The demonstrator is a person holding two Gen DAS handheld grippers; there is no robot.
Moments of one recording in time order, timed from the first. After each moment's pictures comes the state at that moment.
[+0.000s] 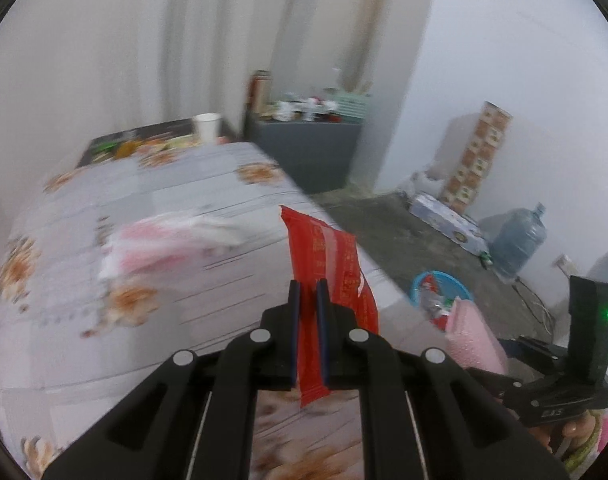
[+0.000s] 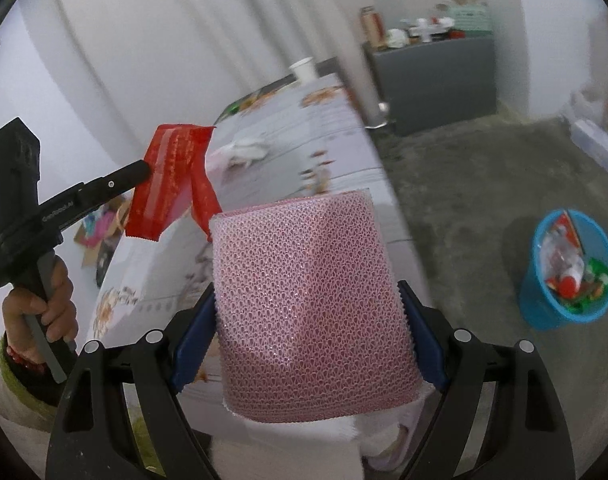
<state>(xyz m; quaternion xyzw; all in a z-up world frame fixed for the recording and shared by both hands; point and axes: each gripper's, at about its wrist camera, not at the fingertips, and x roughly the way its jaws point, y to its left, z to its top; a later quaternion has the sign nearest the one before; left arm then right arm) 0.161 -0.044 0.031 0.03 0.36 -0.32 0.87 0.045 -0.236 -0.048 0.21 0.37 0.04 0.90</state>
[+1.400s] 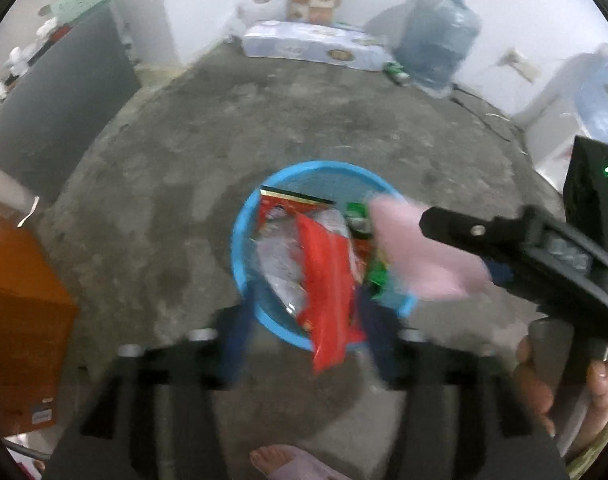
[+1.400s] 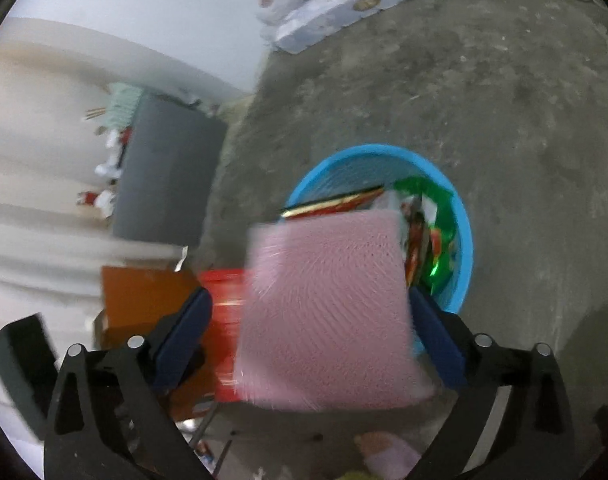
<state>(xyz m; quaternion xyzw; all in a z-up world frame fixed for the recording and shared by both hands) 0.166 -0.560 -0.176 0.30 0.49 -0.48 0.67 0.002 -0.623 -0.242 0.59 0.29 -0.27 0.70</state>
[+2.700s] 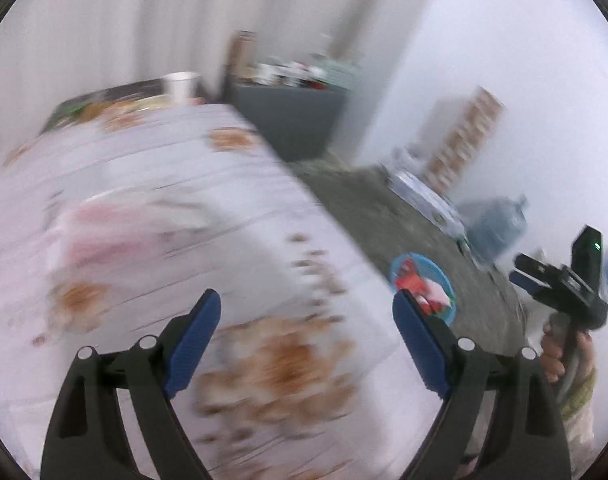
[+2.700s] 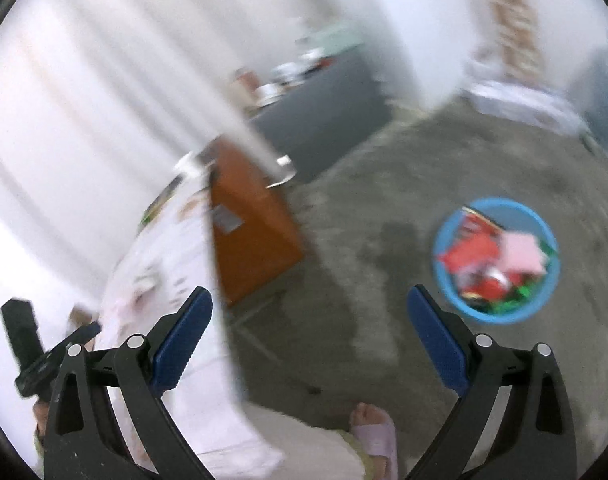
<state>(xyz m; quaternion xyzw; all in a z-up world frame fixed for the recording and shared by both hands) 0.200 -0.049 0.008 -0.01 0.43 -0.33 0.84 0.044 -0.392 -0.035 0.32 0.31 -0.09 0.89</state>
